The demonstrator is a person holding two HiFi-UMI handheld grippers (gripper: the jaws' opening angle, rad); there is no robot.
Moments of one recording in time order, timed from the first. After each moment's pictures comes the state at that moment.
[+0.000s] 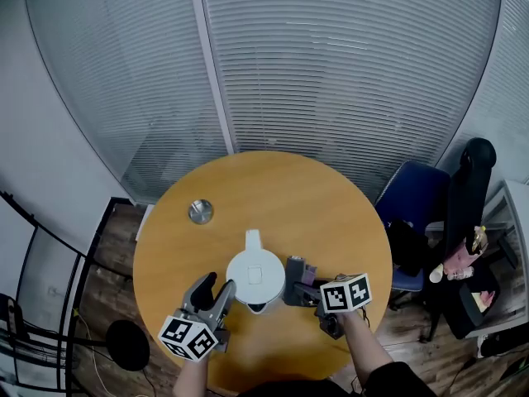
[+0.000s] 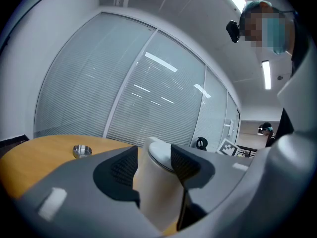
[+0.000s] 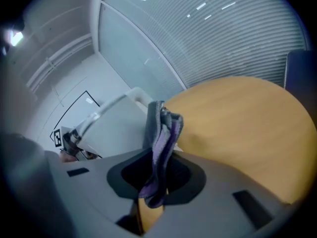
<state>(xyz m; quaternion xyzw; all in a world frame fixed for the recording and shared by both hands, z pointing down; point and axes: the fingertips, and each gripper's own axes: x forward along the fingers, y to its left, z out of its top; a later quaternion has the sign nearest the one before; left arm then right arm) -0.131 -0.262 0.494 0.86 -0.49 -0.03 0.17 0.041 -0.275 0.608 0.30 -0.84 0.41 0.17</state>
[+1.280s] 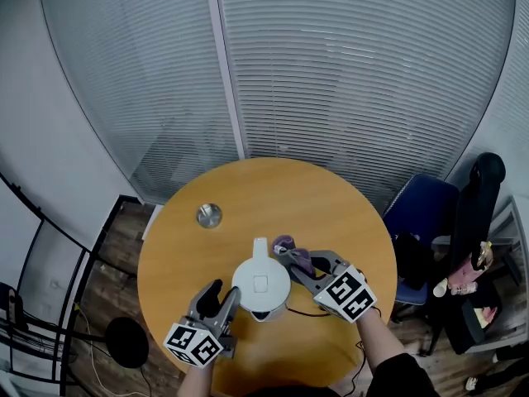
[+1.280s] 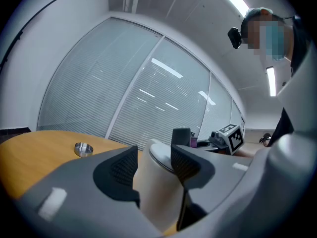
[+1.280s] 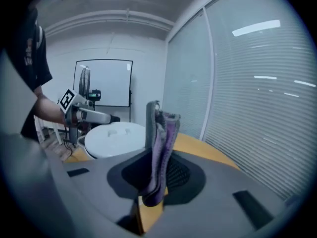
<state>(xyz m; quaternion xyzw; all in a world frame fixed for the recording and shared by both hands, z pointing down) -0.135 -0.259 0.495 0.84 -0.51 -0.08 0.18 0.006 -0.320 0.494 0.25 -0.94 -0.01 0.24</state>
